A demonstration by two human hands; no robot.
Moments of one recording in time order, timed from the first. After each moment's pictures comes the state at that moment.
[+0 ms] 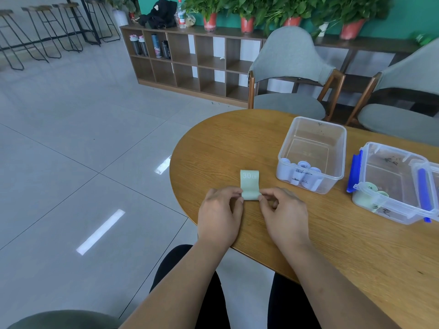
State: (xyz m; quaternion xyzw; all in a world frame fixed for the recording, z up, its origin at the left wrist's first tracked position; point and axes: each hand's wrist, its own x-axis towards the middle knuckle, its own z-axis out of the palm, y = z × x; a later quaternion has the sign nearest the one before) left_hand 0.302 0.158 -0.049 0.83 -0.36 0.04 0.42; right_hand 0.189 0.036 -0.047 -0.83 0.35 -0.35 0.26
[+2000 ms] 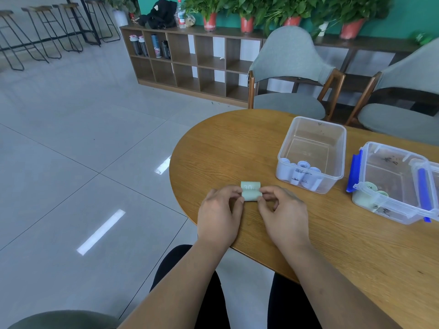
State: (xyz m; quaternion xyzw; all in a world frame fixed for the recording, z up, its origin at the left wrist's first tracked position) left_hand 0.302 0.158 -0.050 0.83 -0.36 0.03 0.43; right_hand 0.188 0.036 -0.046 -0.83 0.34 -0.34 0.28
